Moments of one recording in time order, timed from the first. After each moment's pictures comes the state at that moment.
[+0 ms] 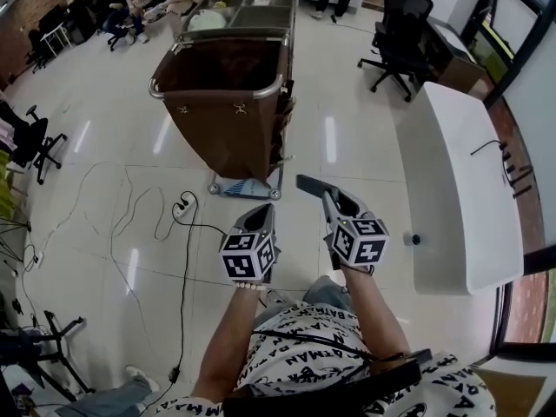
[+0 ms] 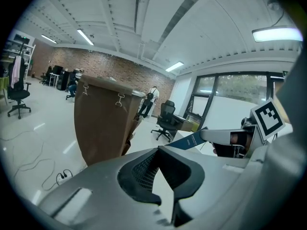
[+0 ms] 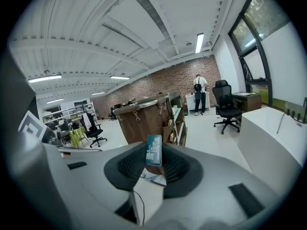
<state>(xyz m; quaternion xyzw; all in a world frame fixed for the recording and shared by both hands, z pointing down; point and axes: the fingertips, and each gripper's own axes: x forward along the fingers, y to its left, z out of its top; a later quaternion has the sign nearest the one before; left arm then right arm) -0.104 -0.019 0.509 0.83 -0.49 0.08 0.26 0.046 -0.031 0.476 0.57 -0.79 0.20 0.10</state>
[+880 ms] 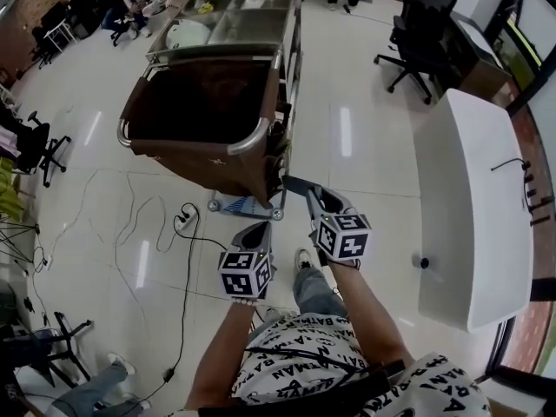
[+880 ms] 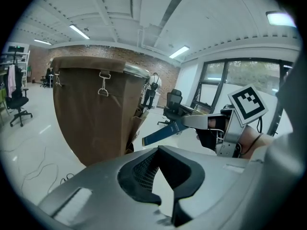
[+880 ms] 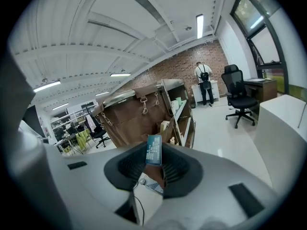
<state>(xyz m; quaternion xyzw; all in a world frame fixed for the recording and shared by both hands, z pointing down) -0.059 -0.159 0.556 0.81 -0.50 0.15 0.27 0.063 -0.231 0.533 0.52 -0.81 0.25 0.10</state>
